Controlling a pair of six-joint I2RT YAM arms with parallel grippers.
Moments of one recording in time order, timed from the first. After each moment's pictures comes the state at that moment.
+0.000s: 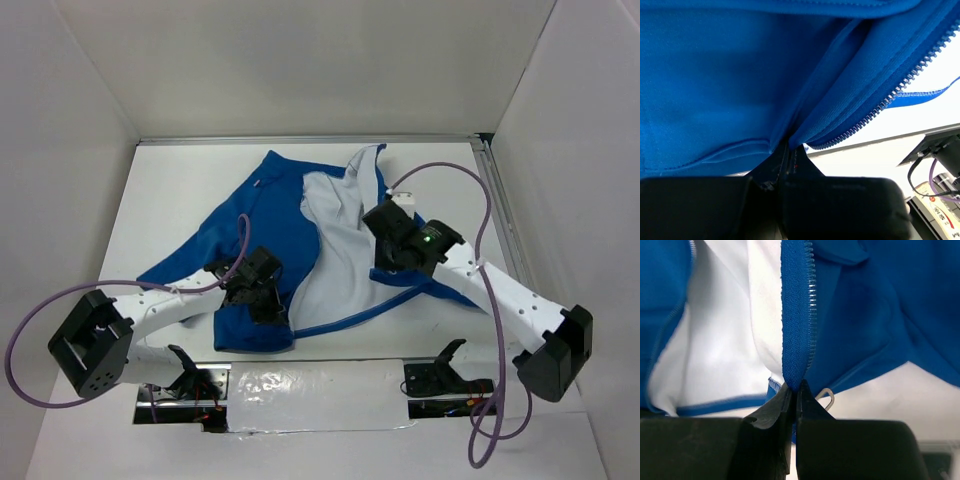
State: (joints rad) left arm -0.75 1.31 0.71 -0.59 0.16 -1.07; right arm 0.68 1.22 1.10 -0.90 0.34 0.64
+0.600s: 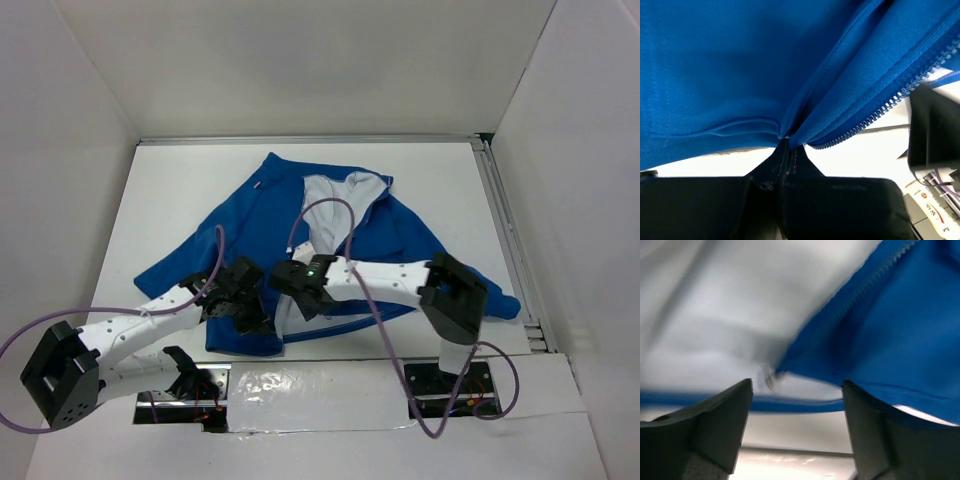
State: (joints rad) left arm -0.72 1.10 0.62 -0.70 0.16 -1.13; right arm 1.16 1.84 1.32 -0.96 0.49 0.69
